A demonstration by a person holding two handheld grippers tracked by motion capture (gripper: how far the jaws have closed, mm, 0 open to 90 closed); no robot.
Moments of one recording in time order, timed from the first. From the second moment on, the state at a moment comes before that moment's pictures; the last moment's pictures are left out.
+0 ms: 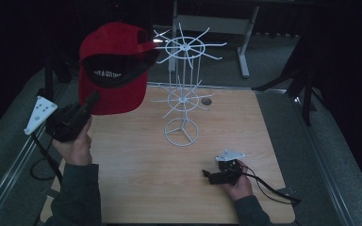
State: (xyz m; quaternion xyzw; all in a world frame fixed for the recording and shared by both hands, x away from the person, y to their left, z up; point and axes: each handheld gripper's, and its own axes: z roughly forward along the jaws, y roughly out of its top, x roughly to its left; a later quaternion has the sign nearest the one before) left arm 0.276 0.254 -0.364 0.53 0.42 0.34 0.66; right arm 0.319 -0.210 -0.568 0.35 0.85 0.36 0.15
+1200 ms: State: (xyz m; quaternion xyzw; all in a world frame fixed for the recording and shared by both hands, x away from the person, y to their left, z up) left arm 0.272 0.243 -0.432 0.58 0.43 0.32 0.61; right arm 0.320 -0.210 -0.568 0.35 0.85 0.36 0.15
